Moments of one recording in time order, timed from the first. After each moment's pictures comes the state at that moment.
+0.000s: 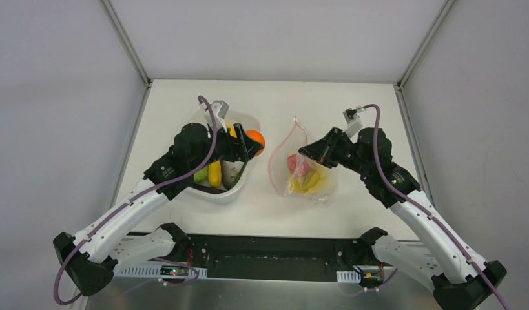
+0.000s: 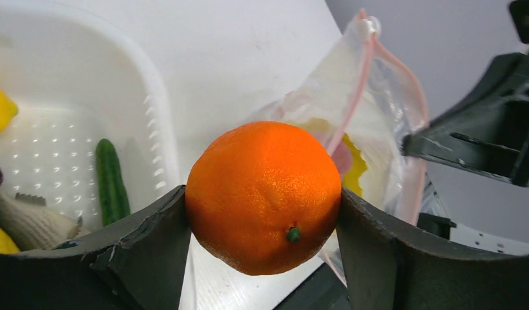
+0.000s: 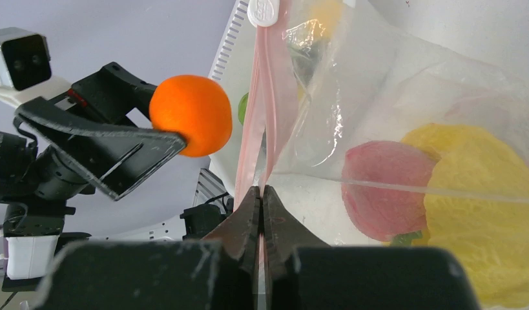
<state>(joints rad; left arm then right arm) -0.68 0.95 0.94 -0.26 0.02 -0.58 0.58 0.86 0.92 -0.36 -0.27 0.89</state>
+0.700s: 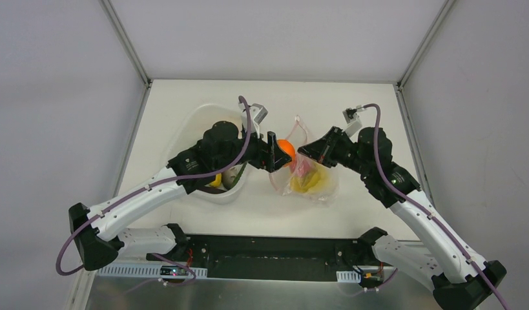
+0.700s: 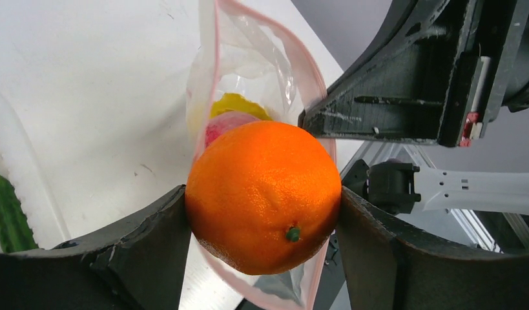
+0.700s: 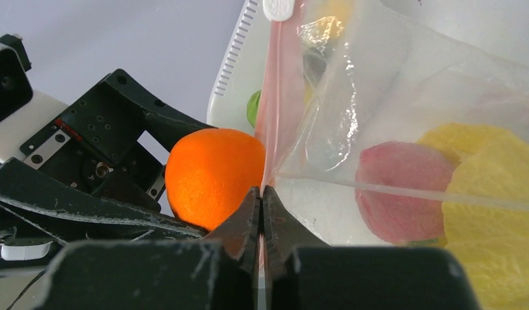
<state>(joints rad) -0.91 1.12 1.08 -0.23 0.07 -0.53 0.58 0.86 0.92 -0.34 -0.28 0.91</state>
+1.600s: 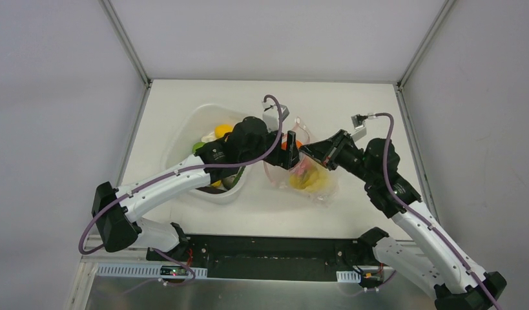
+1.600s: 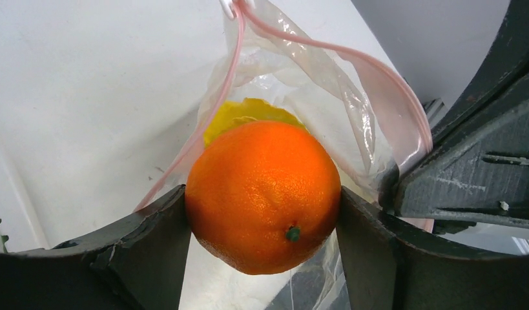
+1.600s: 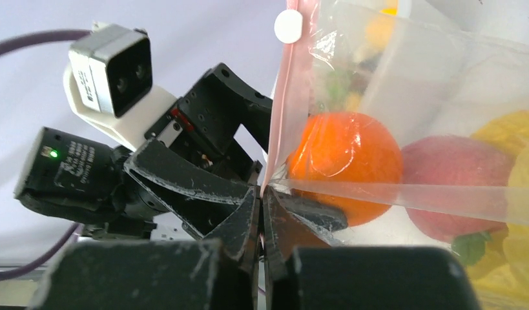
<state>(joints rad) -0.95 1.35 1.20 -0.27 -0.01 -0.48 0.57 0.77 0.79 -0.16 -0.30 1.11</state>
